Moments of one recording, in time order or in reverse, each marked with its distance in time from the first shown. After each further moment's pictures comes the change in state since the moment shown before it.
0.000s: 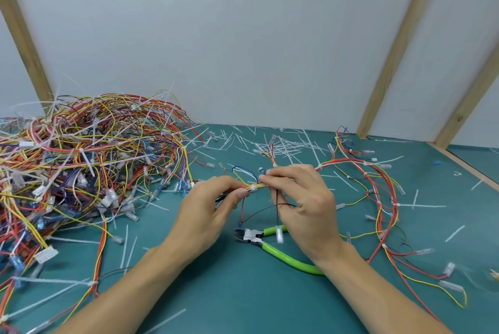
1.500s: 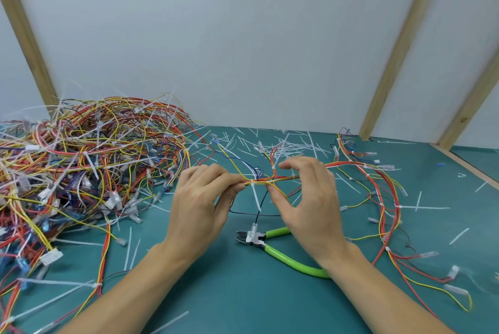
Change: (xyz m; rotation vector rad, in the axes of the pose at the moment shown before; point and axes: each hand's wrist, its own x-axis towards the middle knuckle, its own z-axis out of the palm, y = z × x) left_hand 0.007 0.001 -0.005 0.406 0.302 0.348; right_hand 0.004 -0.004 -0.004 -0.102 -0.050 0.168
